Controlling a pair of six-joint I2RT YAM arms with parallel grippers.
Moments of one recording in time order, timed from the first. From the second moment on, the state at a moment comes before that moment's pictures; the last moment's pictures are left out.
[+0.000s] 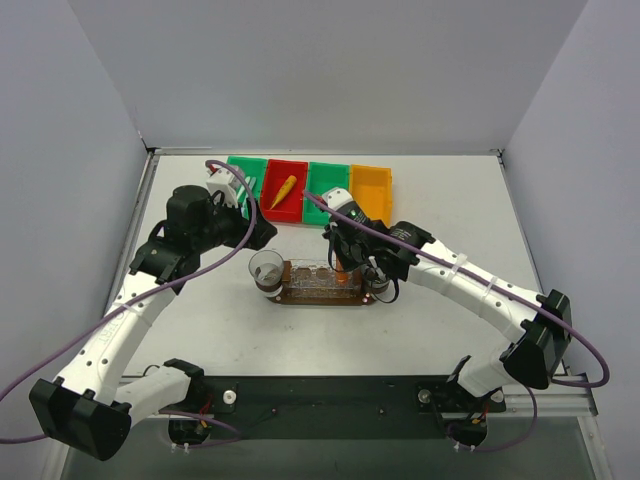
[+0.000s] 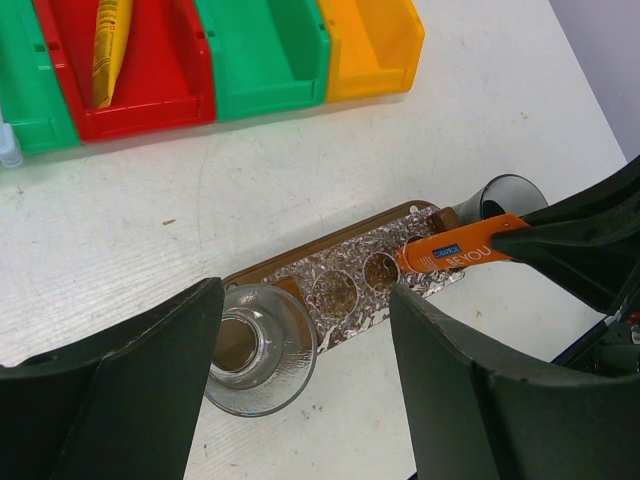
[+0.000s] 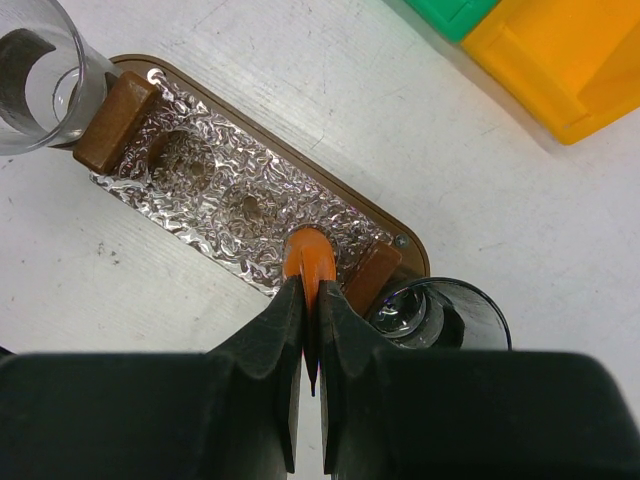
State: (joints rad) left arm -0.37 1.07 1.08 -0.45 0.26 -0.30; right arm 0.90 1.45 1.32 -0.70 0.28 0.18
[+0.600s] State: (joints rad) left arm -0.36 1.08 1.08 -0.45 0.26 -0.30; right arm 0.90 1.47 1.29 -0.67 0.27 0.18
